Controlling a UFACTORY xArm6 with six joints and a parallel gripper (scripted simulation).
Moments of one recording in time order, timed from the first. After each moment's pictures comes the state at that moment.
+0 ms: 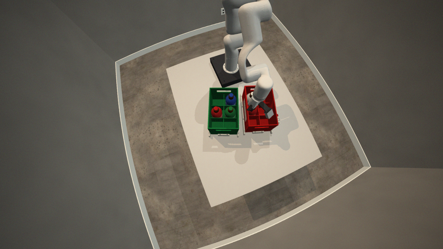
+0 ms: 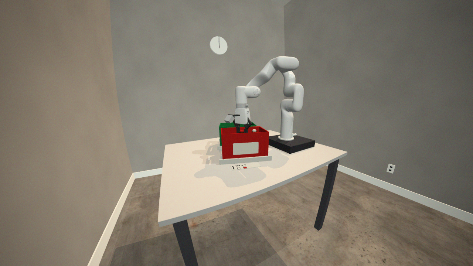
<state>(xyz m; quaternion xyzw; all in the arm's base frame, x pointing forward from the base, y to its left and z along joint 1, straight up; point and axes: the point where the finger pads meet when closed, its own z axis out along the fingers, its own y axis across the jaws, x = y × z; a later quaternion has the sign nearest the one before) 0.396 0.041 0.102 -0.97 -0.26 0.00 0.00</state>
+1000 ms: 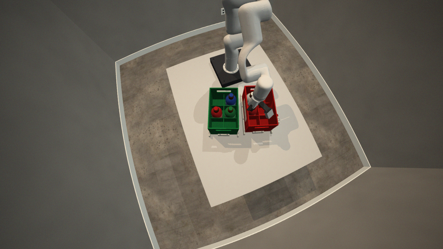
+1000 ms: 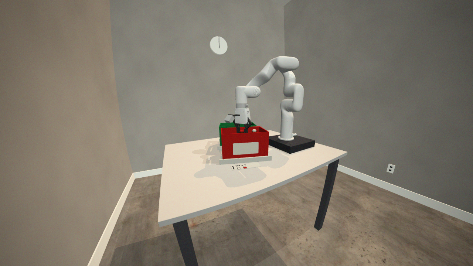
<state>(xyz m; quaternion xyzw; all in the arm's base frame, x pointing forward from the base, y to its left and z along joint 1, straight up) 0.395 0.041 0.102 -0.97 -0.26 0.00 0.00</state>
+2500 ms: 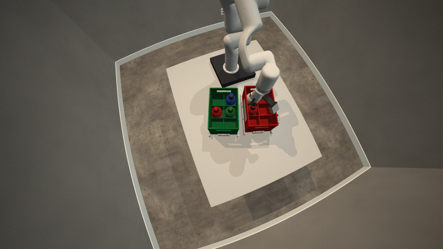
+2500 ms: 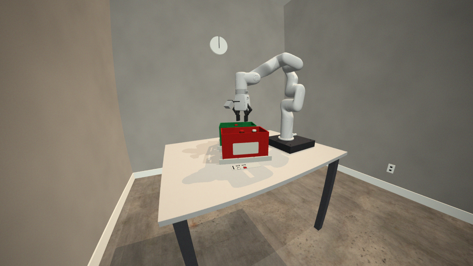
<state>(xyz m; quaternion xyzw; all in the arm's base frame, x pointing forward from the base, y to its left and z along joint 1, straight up) 0.396 0.040 0.186 -0.97 -0.26 0.00 0.00</state>
